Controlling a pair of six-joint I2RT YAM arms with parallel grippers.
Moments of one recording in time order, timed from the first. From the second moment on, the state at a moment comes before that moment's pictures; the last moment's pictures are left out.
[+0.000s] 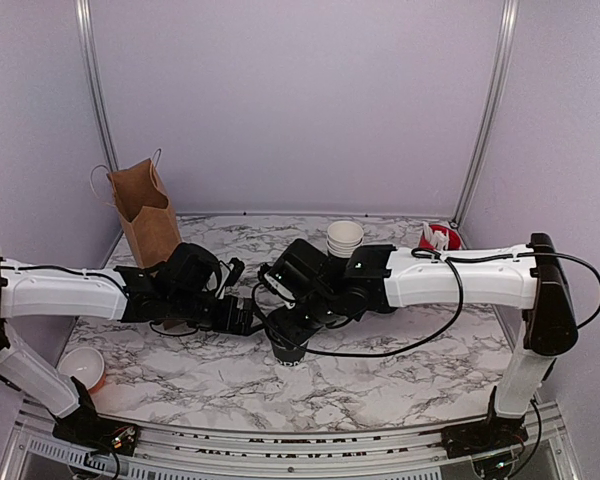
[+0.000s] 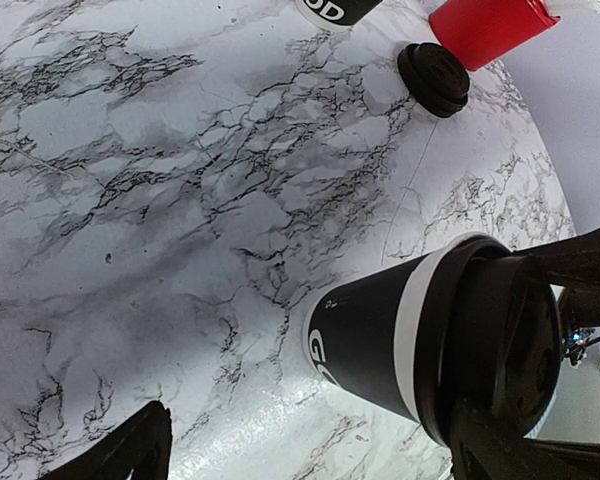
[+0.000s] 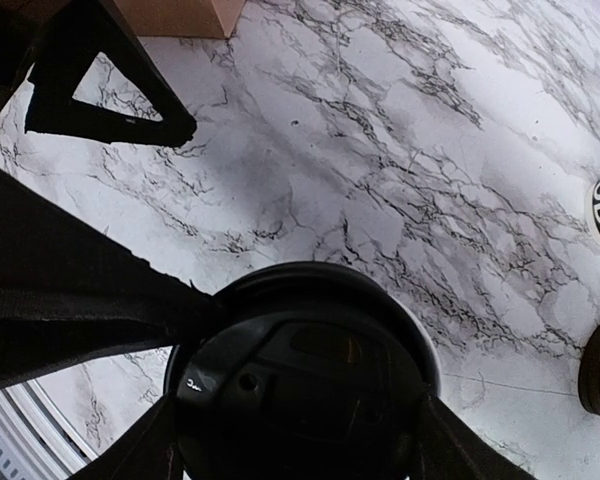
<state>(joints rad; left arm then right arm) -0.85 1.45 0.83 -0.17 0.17 -0.58 1.15 1.81 1.46 -0.65 0.18 0.32</state>
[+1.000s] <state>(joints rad) -0.86 1.48 0.85 -0.16 0.17 -0.58 1.15 1.78 1.47 -0.71 0.17 0.32</state>
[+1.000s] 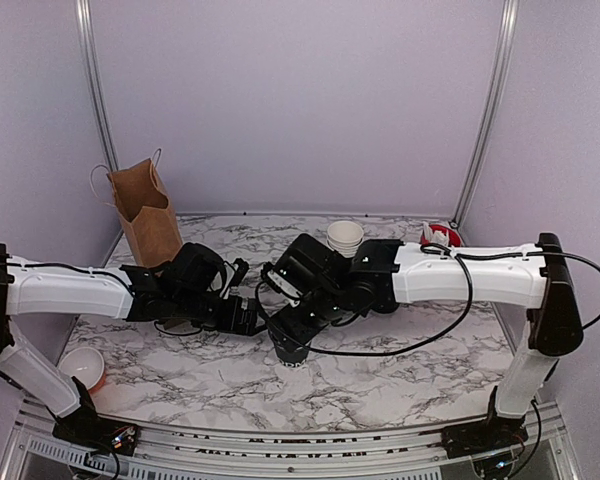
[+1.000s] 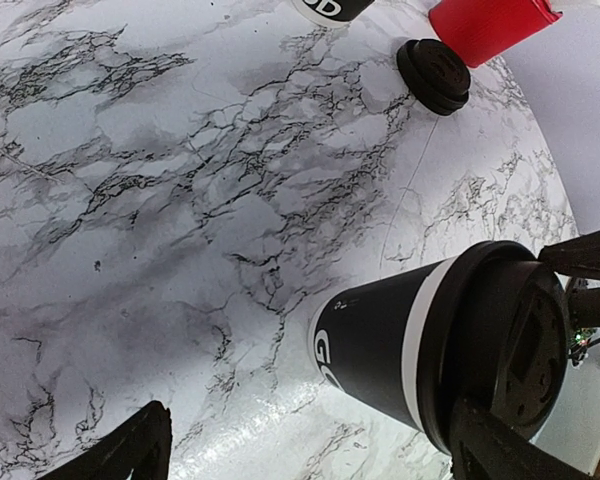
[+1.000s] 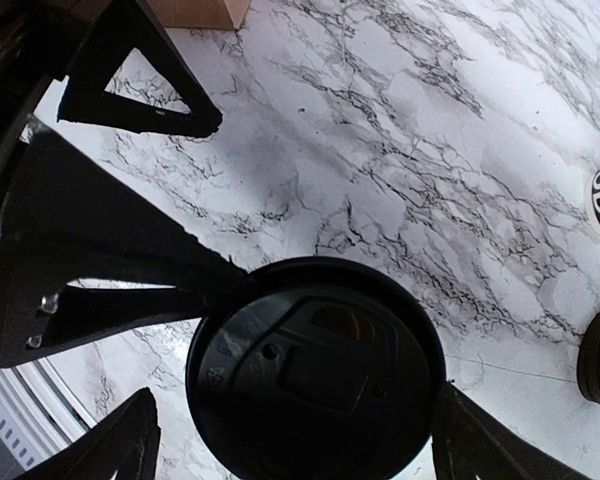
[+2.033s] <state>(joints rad) -0.86 1.49 0.85 -0.17 0.16 -0.57 0.97 1.48 1.16 -0.56 -0.01 0.42</state>
